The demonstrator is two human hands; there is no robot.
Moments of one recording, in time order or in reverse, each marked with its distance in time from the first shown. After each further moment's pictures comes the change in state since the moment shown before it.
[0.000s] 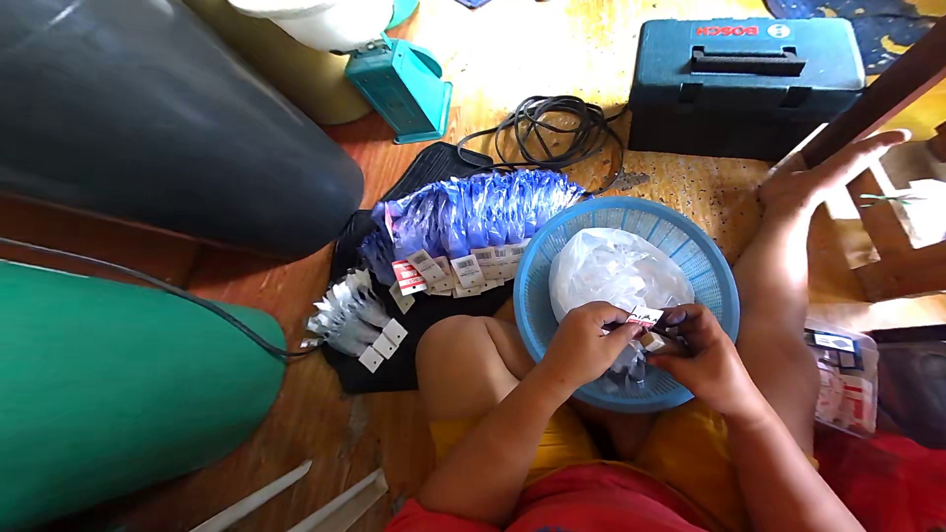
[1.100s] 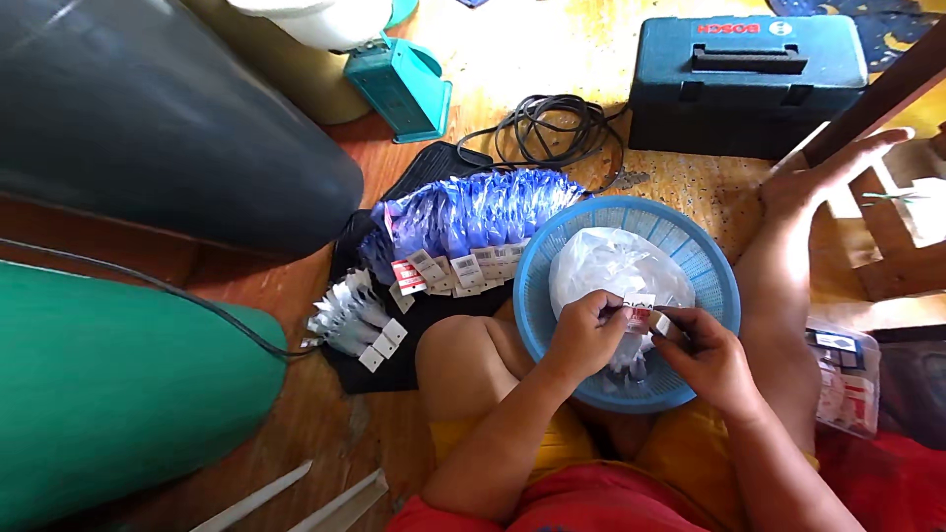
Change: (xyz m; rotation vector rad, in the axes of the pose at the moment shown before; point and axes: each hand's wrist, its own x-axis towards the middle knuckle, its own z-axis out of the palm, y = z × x) left_hand 0.005 0.009 0.002 -0.072 0.106 -0.145; right_hand 0.001 0.000 0.003 -0.198 0.096 -0.112
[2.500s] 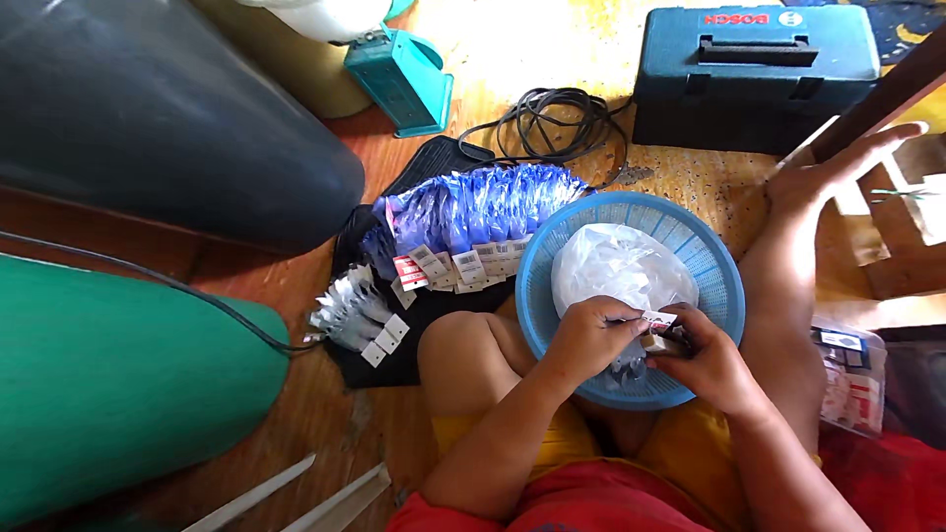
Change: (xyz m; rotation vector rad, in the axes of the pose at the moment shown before) left_hand -0.003 -0.003 -0.004 -0.038 -0.103 0.091; right_hand 0.001 -0.005 -0.003 0.030 -0.151 0.161
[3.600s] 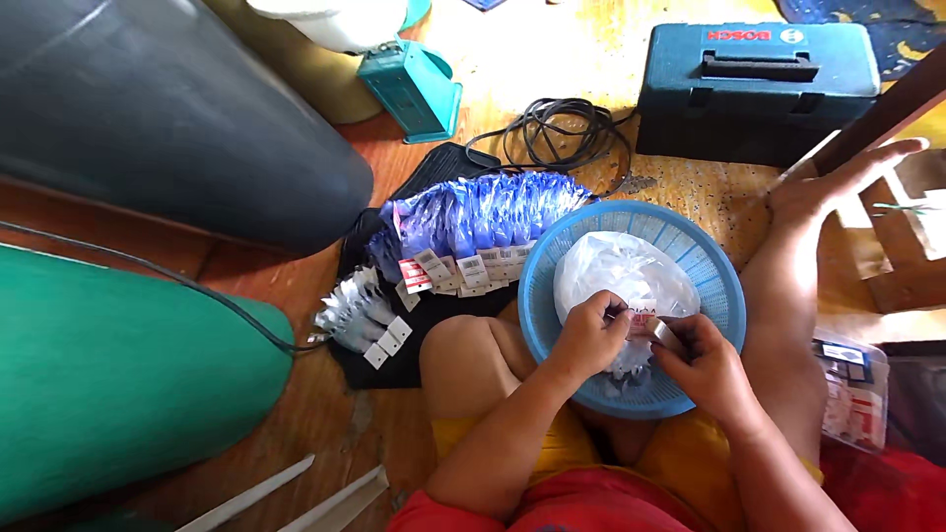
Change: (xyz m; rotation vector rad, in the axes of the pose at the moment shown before) left_hand 0.012 -0.006 0.004 0.051 0.044 -0.176; right_hand 0.000 -0.001 0.008 -0.127 0.144 0.007
